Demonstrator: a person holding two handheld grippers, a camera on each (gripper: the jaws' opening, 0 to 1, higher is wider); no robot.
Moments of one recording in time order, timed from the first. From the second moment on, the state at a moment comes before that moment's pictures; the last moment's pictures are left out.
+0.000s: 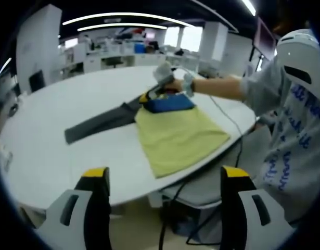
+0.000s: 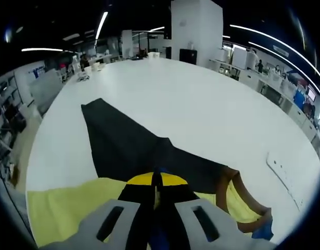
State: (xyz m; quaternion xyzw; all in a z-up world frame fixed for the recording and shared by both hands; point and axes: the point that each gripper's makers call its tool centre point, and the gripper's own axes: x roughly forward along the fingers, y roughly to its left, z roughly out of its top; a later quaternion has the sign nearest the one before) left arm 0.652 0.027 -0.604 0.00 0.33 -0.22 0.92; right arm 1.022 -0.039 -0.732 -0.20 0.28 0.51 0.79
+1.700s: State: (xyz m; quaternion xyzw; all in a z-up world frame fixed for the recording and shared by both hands) left arm 0.653 0.015 -0.590 0.02 0.31 -0.24 0.92; right arm 1.000 -0.077 -0.702 -0.18 0.26 0.50 0.81
